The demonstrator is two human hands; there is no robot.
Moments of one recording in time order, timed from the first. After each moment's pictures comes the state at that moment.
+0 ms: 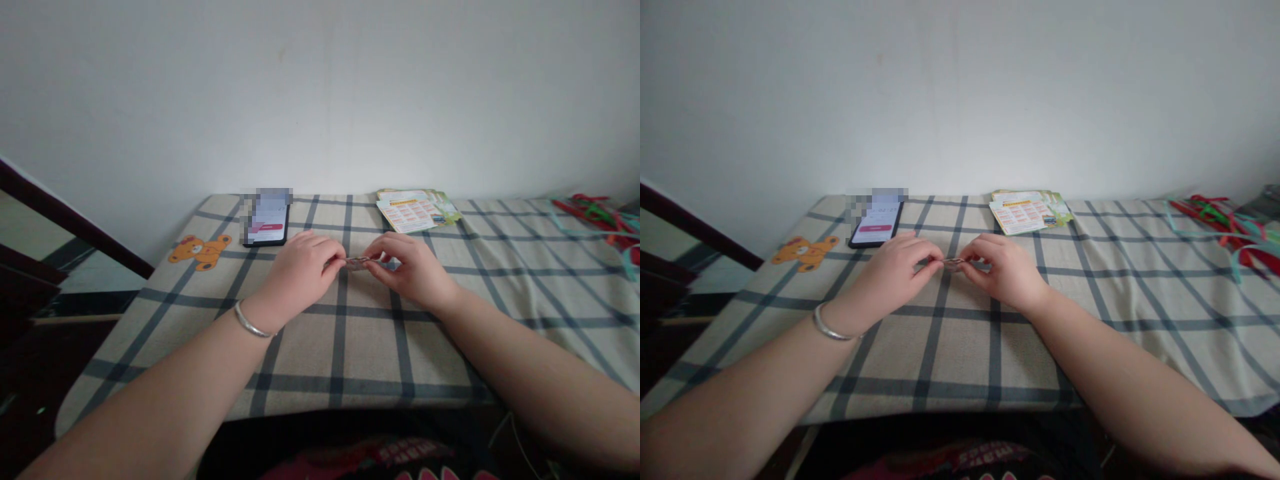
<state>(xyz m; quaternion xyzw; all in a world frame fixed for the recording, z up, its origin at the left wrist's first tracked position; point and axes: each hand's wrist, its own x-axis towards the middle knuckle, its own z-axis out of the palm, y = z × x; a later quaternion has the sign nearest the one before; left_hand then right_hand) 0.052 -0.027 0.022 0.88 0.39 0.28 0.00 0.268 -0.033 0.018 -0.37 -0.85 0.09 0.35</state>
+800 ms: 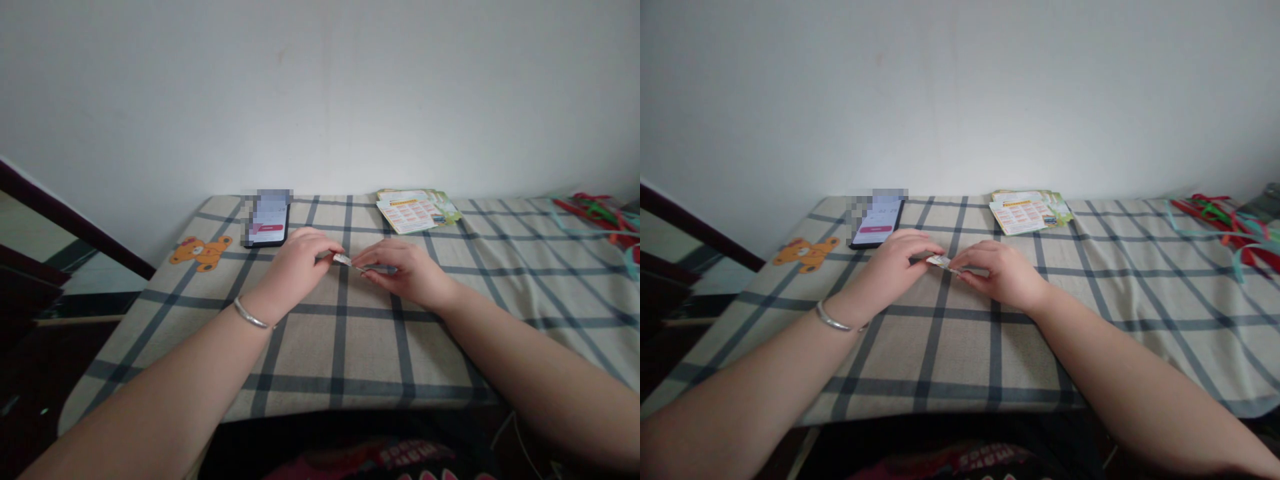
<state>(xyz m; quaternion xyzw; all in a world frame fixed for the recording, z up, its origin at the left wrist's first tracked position) 0.045 -0.010 0.008 0.86 0.39 0.33 0.05 0.273 -0.024 0.015 -0.25 -0.90 0.12 0.33</state>
